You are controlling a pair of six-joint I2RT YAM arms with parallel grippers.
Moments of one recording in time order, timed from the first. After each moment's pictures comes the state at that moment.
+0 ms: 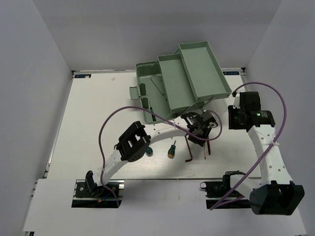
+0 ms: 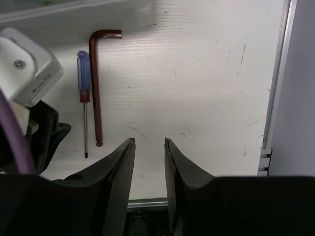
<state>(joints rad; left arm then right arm) -1.12 2.35 2.02 -0.72 -0.01 -0.53 0.04 1.08 1.08 -0.98 0.07 -0.06</state>
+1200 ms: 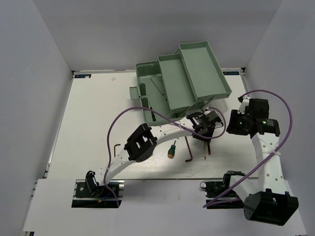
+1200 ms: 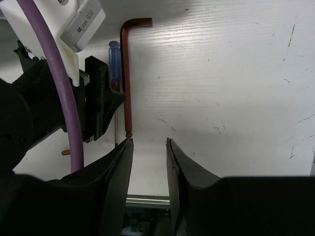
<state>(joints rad) -1.14 2.51 2.25 -0.75 -0.12 -0.64 -0.11 0.98 1.00 -0.98 -0.18 -0.03</state>
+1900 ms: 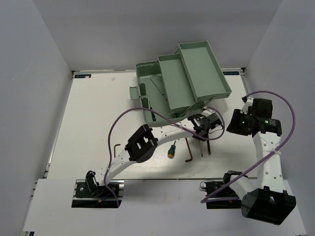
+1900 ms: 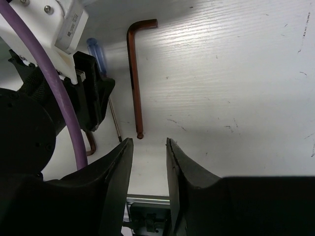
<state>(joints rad) -1.14 2.54 2.27 -0.83 -0.34 -0.63 -0.17 0.99 1.00 -0.98 -0.25 0.02</state>
